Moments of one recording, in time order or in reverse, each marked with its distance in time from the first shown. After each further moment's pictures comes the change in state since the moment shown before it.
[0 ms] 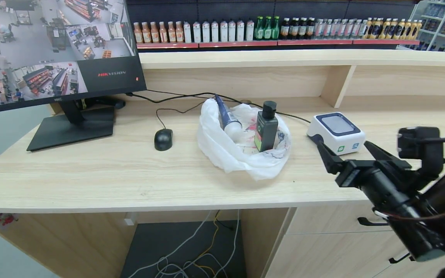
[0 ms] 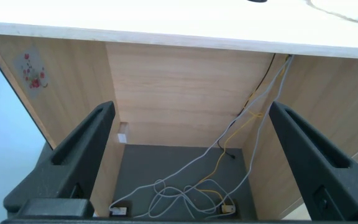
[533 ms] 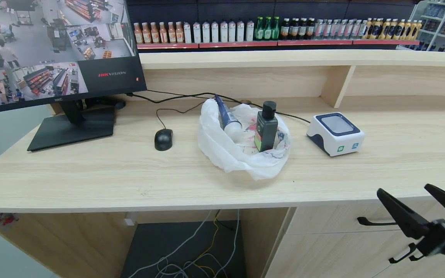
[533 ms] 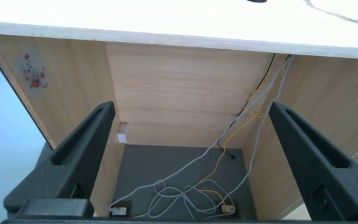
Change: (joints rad) left arm 0.000 0.000 0.000 0.000 0.000 0.001; right arm -0.009 -0.518 0.293 0.366 0.075 0.056
